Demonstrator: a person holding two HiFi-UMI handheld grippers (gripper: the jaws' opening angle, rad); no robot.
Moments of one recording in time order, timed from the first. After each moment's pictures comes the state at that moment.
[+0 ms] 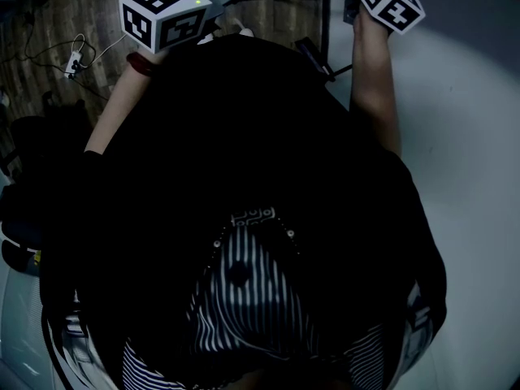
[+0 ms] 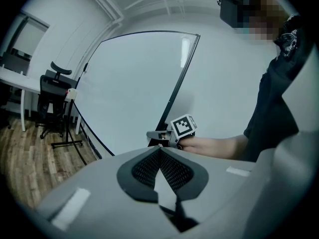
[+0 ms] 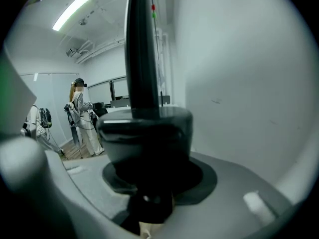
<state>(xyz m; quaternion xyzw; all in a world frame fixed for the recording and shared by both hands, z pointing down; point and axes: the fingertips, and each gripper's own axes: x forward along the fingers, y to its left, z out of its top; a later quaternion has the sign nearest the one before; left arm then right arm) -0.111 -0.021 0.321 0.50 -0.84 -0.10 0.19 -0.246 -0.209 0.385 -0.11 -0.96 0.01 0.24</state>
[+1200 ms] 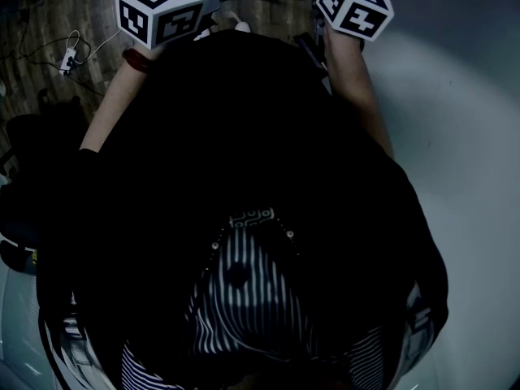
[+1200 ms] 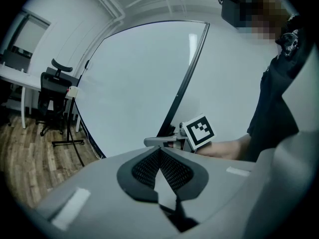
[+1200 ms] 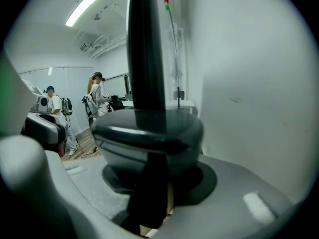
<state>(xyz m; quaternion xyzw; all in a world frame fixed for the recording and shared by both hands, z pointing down) -0.105 -0.022 0.331 0.50 -0.83 -0.10 0.21 -0.192 -0.127 0.383 -0.19 -0.94 -0.03 0.27</state>
